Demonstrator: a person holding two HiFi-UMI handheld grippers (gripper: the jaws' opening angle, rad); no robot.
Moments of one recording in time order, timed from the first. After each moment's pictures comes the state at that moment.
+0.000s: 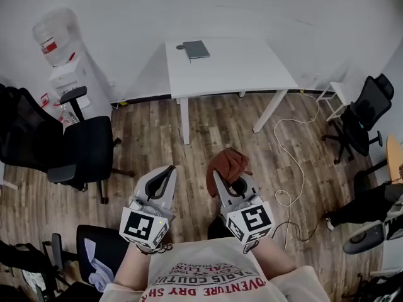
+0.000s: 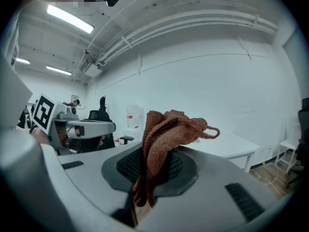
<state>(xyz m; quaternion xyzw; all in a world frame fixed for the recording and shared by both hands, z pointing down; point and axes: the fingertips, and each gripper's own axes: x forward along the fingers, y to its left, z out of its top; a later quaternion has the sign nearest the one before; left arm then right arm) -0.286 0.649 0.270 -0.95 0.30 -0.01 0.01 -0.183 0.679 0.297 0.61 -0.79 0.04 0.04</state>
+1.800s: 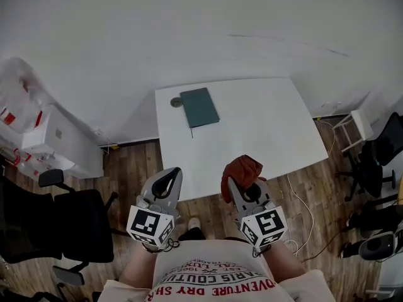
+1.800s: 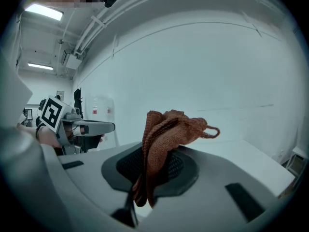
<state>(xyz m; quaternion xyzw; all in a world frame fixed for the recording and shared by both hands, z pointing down) -0.089 0.089 0.286 -0.95 0.30 -0.04 -0.04 0.034 0.150 0.303 0.63 -0.77 0.08 0.07</state>
